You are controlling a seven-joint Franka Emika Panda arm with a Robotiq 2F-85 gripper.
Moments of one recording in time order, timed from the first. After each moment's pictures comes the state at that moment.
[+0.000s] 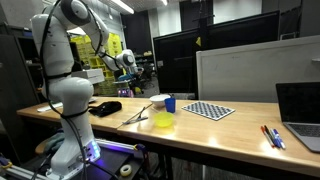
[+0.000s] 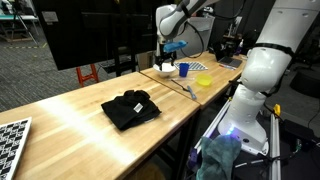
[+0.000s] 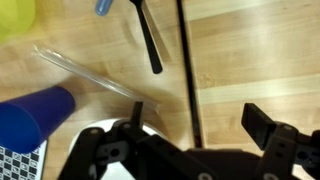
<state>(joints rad) -0.04 -0.03 -0.04 -2.36 -0.22 2.29 0.36</state>
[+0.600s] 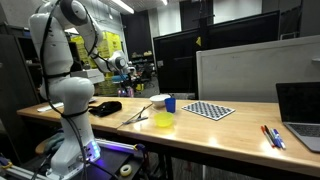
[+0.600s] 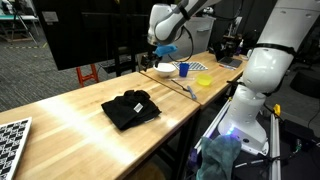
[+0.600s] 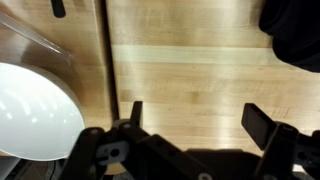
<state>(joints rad) 0.03 -0.05 0.04 -2.43 -0.12 2.60 0.23</state>
